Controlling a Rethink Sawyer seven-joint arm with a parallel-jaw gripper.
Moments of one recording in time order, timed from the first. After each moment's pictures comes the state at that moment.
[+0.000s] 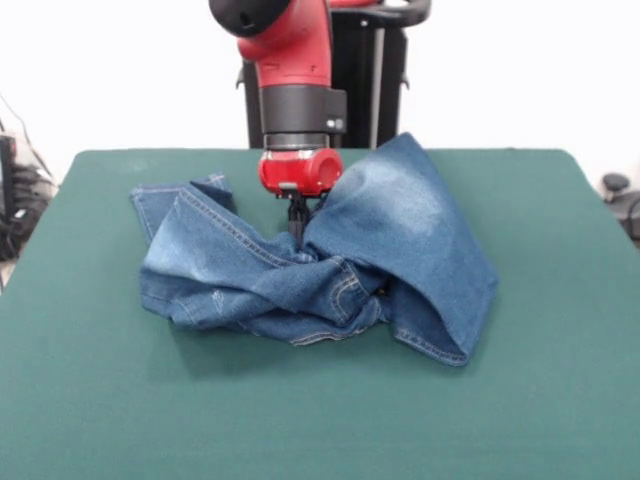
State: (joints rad) arm 0.27 0.05 -0.78 1.56 -0.79 -0.83 3.85
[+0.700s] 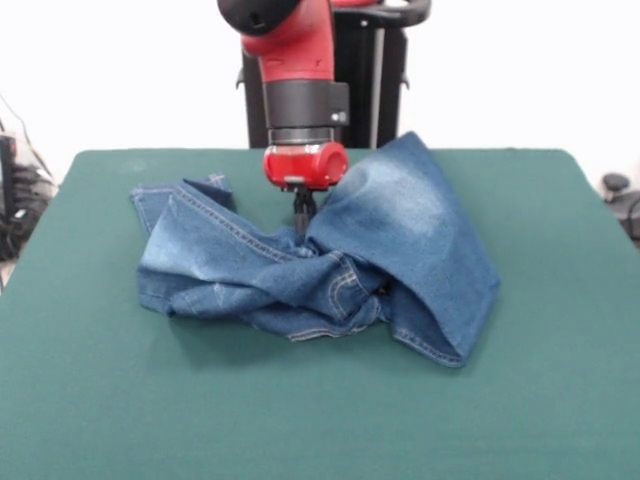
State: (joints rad) arm 0.28 0.03 -0.76 1.57 -0.88 -0.82 3.85
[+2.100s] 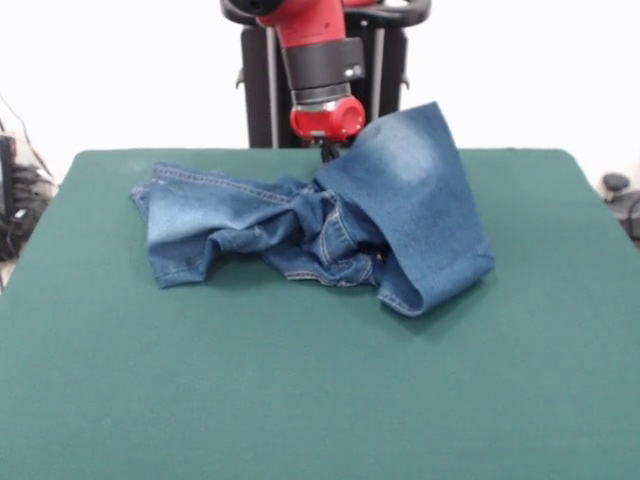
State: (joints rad) arm 0.26 -0.02 -0.67 1.80 -0.93 -0.93 3.85
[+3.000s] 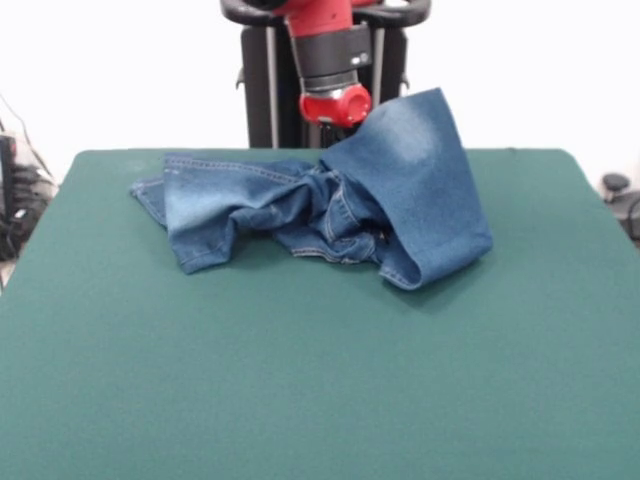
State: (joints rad) arm 0.26 -0.02 -0.64 1.88 -0.94 -0.93 3.85
